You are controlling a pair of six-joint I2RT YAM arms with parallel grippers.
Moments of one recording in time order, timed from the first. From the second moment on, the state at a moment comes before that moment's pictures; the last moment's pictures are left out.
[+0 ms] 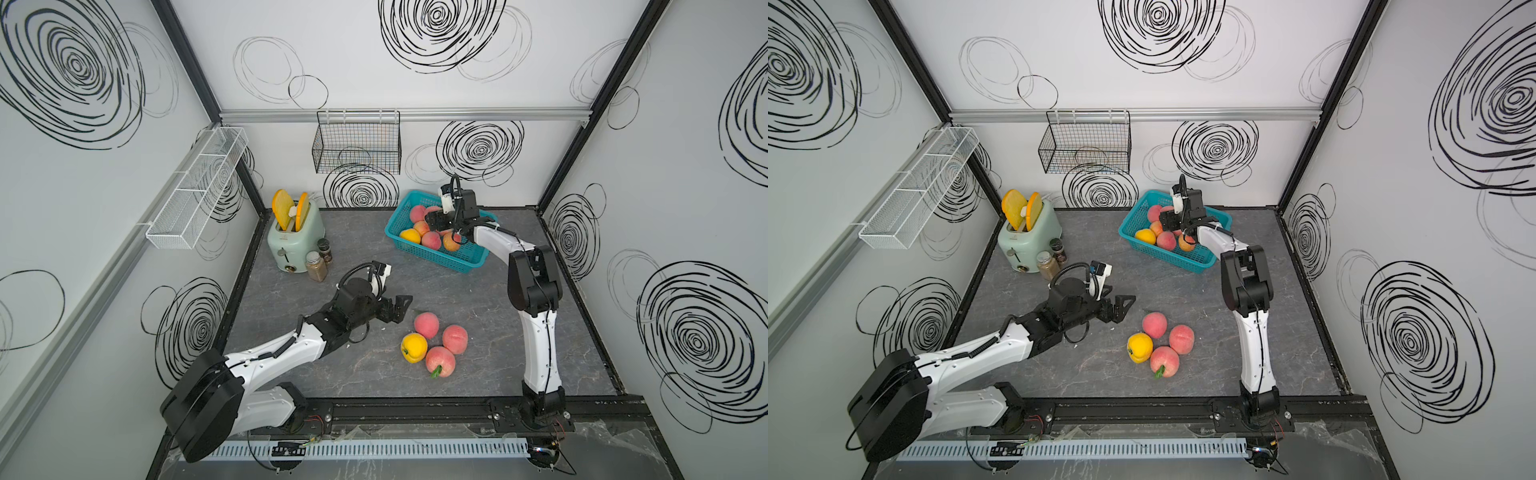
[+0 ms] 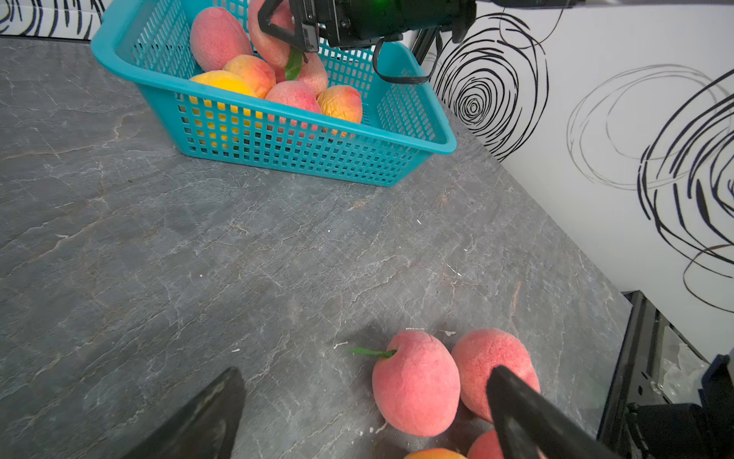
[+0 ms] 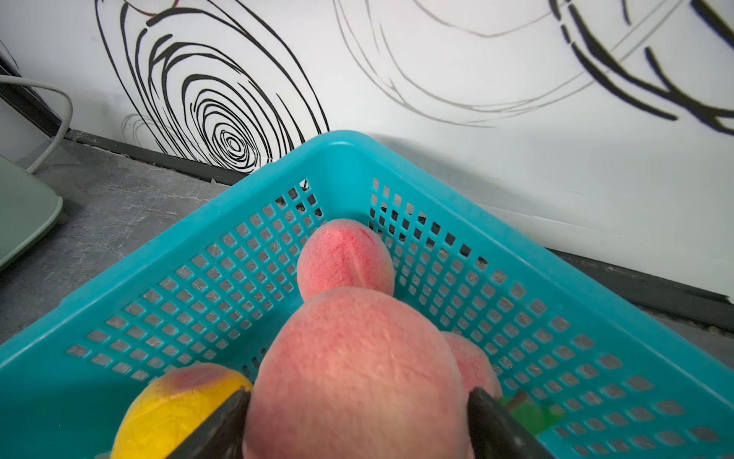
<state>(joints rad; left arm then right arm) -0.69 1.22 0.60 0.19 0.11 -0.38 0.29 2.27 1.82 -0.13 -0.17 0.04</state>
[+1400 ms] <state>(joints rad) -0.71 1.02 0.59 -0.07 0.06 -0.41 0.46 1.57 1.13 -0.06 -0.12 0.09</state>
